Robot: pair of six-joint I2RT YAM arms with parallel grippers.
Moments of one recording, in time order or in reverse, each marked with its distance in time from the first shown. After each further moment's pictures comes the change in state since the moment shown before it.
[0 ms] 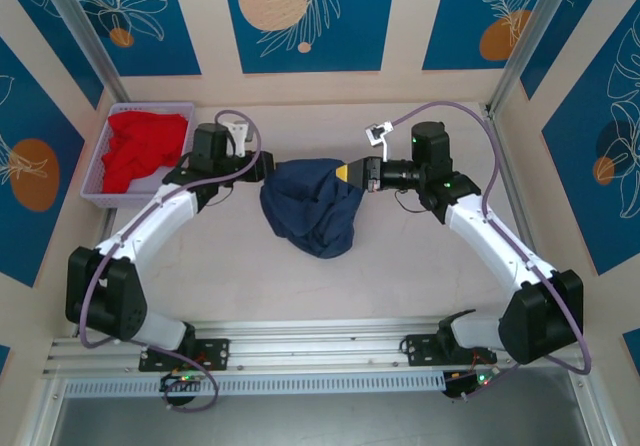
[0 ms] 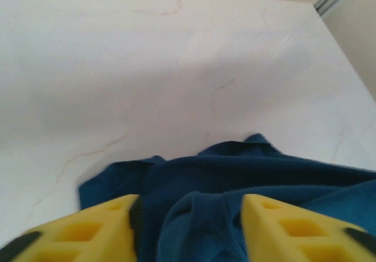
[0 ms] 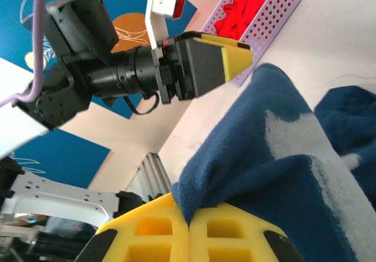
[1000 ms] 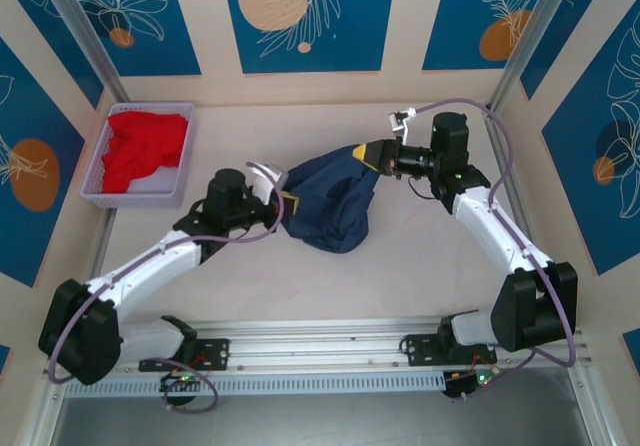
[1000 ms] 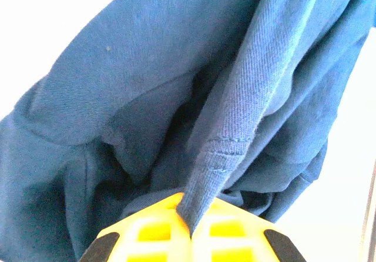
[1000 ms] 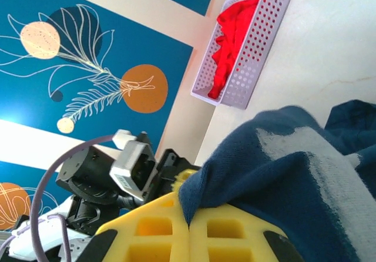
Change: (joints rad) left arm -0.200 -0.229 -0.359 0.302 0.148 0.145; right arm -0.144 0.045 0.026 0.081 -0.058 0.249
